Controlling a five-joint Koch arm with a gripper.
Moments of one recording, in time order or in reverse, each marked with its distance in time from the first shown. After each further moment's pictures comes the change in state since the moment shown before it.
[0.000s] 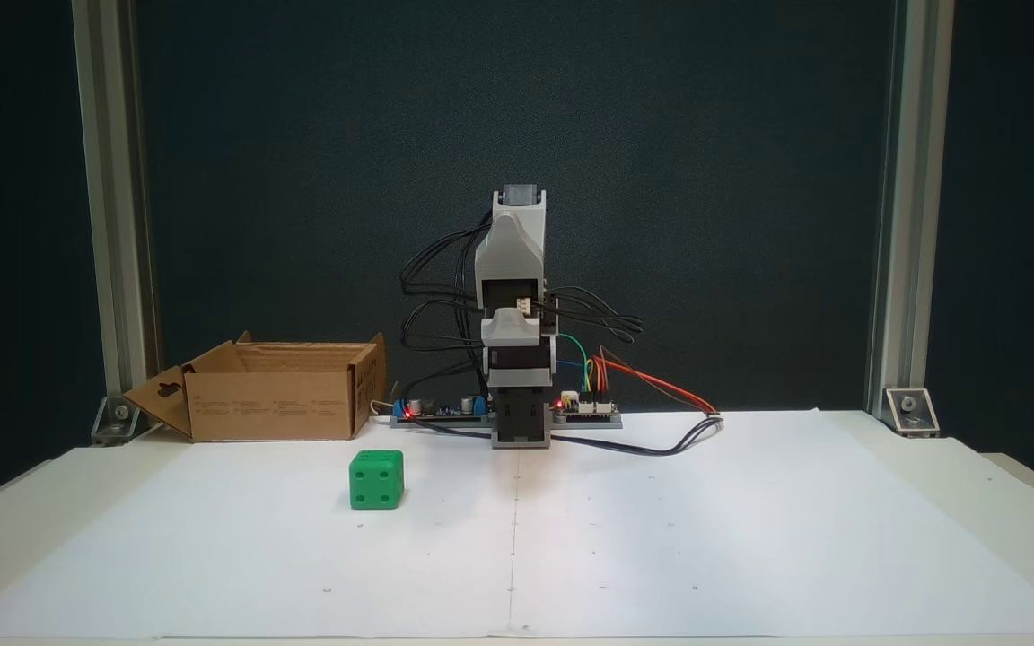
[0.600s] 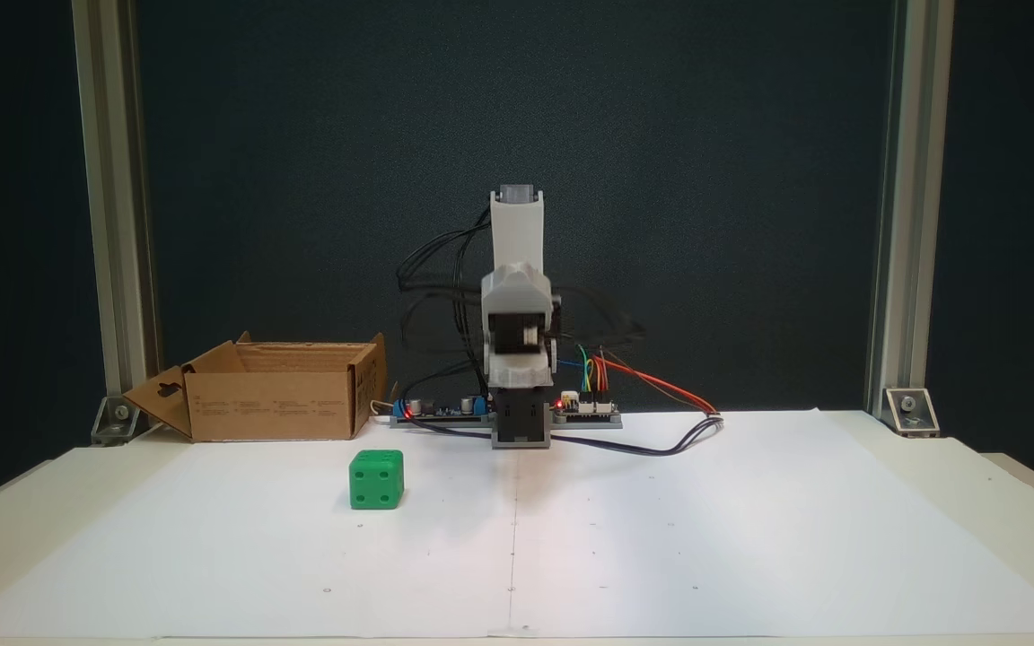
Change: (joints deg) arm -2.6 0.0 -12.0 27.6 -0.4
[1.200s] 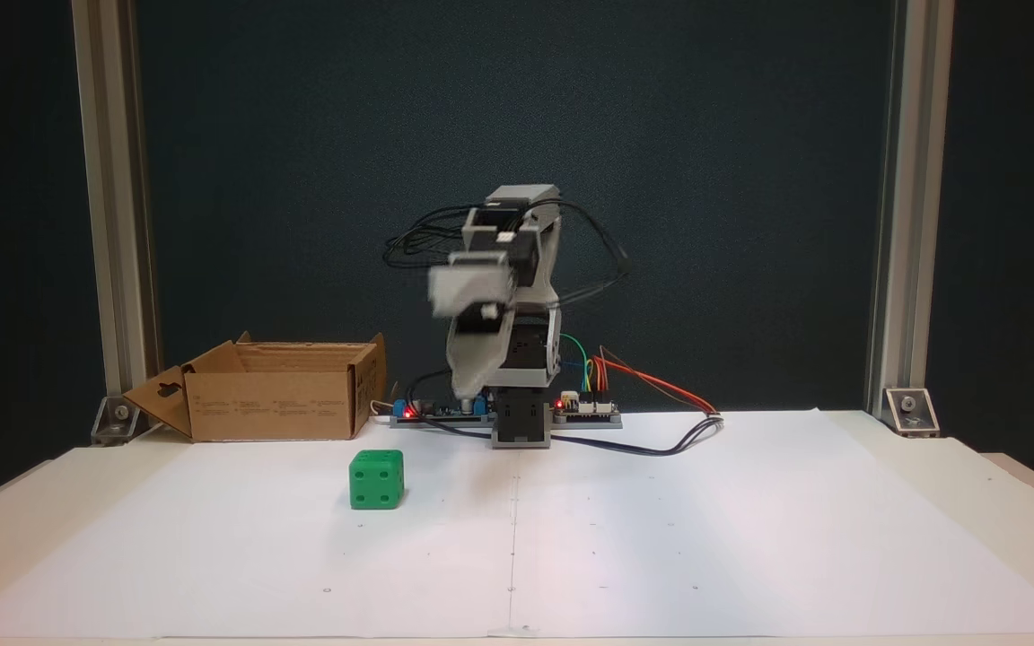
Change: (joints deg) arm 14.0 0.0 -30.8 68.9 0.4
